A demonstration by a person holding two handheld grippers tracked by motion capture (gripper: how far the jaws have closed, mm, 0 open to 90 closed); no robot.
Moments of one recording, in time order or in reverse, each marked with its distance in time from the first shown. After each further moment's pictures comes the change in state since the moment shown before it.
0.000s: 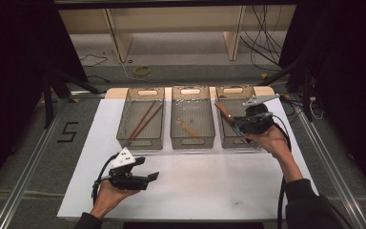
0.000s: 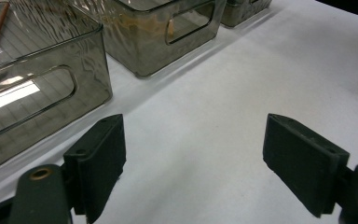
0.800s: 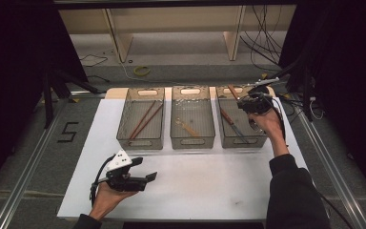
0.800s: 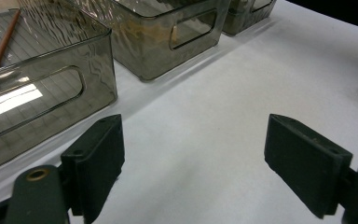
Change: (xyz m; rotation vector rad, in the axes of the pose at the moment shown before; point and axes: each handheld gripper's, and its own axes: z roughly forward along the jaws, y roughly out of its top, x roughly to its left) left arm 0.000 -0.005 -0.005 -0.036 0.006 -0.001; right arm -0.071 0.016 0.045 0.029 -0.193 0.192
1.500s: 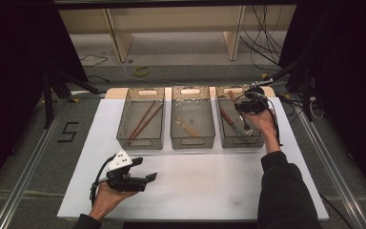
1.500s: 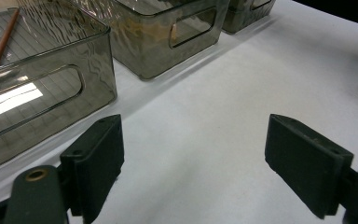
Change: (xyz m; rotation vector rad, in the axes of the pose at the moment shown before) left arm 0.000 0.000 0.000 0.007 -0.002 0.002; right arm -0.005 -0.002 0.028 0.048 -0.046 0.076
